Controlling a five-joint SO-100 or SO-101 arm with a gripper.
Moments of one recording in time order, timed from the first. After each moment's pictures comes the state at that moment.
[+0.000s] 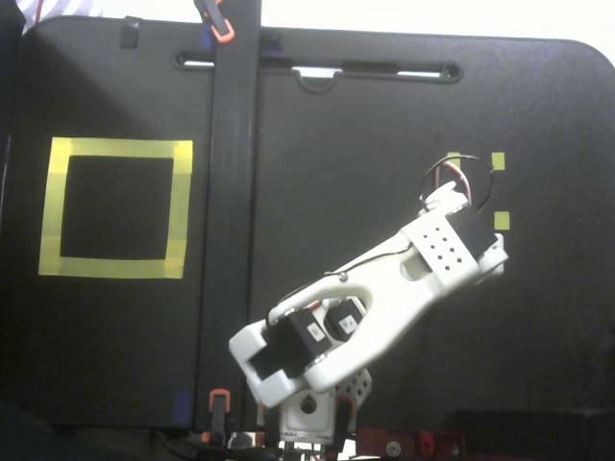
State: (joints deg) arm 53.7 124.6 136.4 71.1 -145.2
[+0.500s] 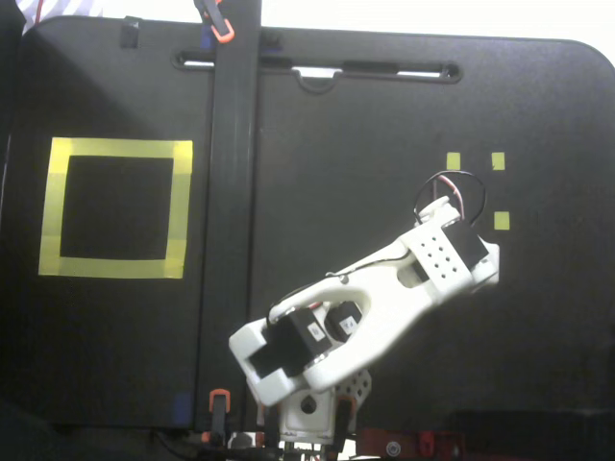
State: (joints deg) arm 55.1 122.8 143.7 60.0 -145.2
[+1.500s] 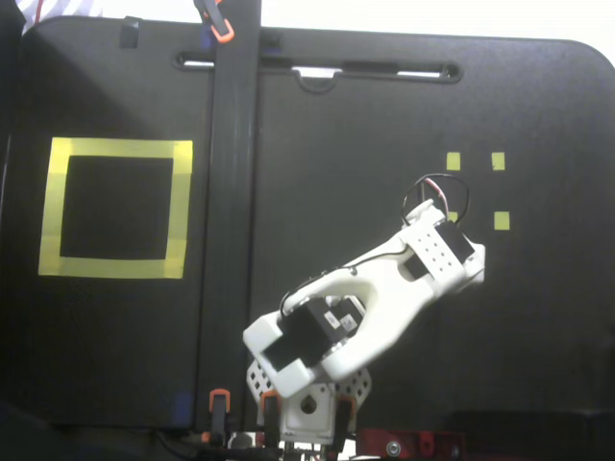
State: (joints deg) arm 51.8 118.1 150.6 49.0 -141.0
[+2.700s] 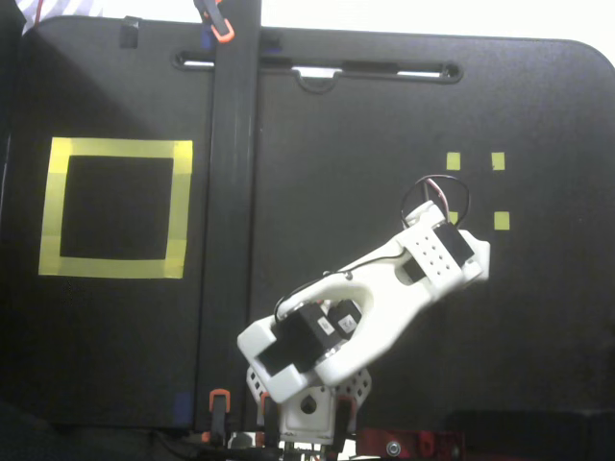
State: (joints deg) arm 52.4 120.0 153.0 47.3 -141.5
